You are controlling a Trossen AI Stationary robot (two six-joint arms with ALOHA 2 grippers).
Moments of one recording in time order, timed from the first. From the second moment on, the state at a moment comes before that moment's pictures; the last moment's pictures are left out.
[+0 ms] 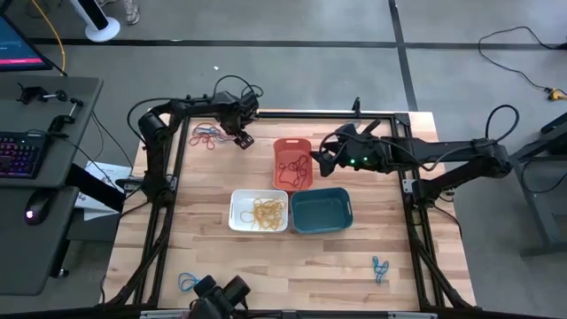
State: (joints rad) left arm 0.78 2.00 1.33 -0.88 -0.13 0.05; right arm 0.02 1.26 1.19 -0.49 0.44 0.77
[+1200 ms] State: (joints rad) left arm 0.71 1.74 1.48 -0.85 0.04 -0.01; right arm 0.15 1.32 1.19 -0.49 0.48 0.83
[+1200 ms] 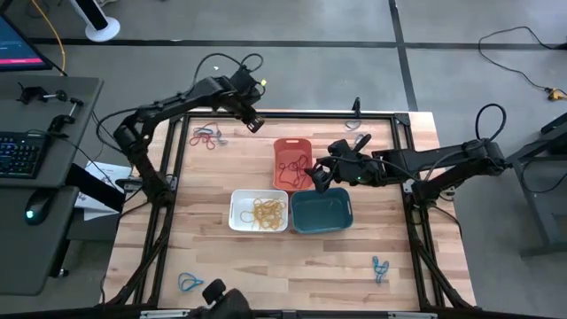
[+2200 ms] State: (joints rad) left arm 0.32 1.62 1.41 -0.50 0.02 -0.31; right arm 0.15 1.26 1.19 -0.49 0.46 0.69
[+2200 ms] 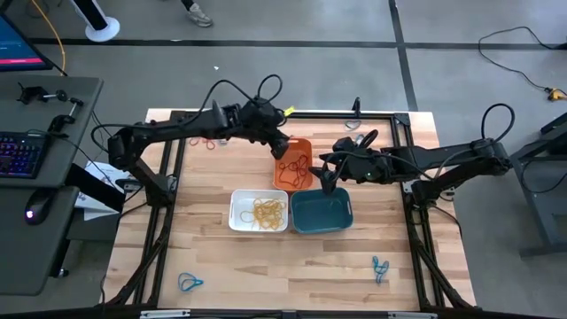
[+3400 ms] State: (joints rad) left arm 0.35 1.63 1.35 -0.54 -0.16 -0.28; right arm 0.14 1.26 1.19 -0.49 0.47 0.67
